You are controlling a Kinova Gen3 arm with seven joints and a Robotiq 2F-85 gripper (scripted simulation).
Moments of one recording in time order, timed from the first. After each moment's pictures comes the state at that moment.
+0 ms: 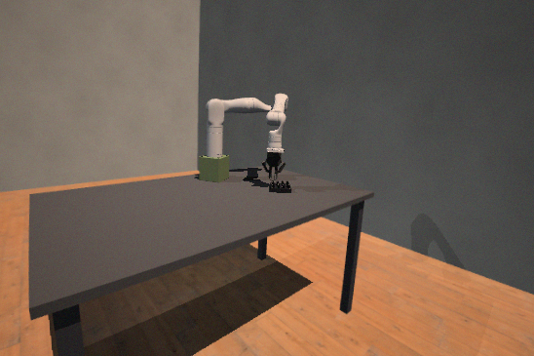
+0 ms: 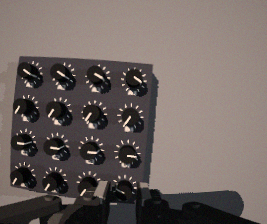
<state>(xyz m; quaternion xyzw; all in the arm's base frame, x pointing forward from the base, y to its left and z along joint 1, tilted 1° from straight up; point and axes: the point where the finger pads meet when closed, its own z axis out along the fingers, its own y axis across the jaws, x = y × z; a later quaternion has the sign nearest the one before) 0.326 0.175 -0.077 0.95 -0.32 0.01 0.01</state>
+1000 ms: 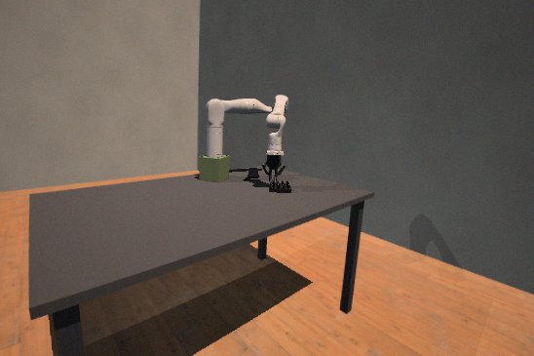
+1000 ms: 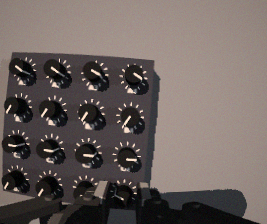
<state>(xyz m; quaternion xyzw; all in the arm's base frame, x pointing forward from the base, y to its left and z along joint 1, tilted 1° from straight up) 0.326 0.175 -0.090 0.95 -0.32 0.01 0.01</state>
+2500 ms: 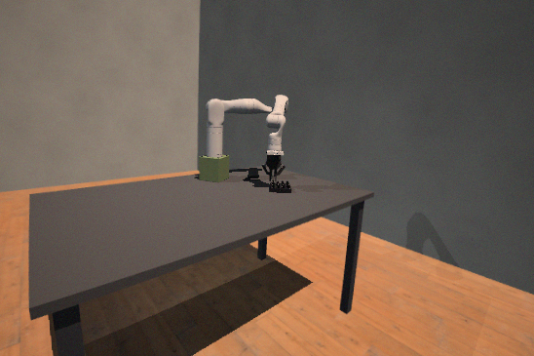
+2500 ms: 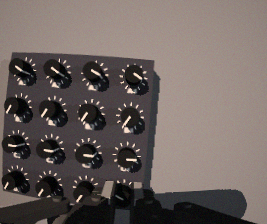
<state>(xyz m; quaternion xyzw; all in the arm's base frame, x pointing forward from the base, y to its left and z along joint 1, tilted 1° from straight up) 0.326 0.175 -0.090 0.95 -0.32 0.01 0.01</state>
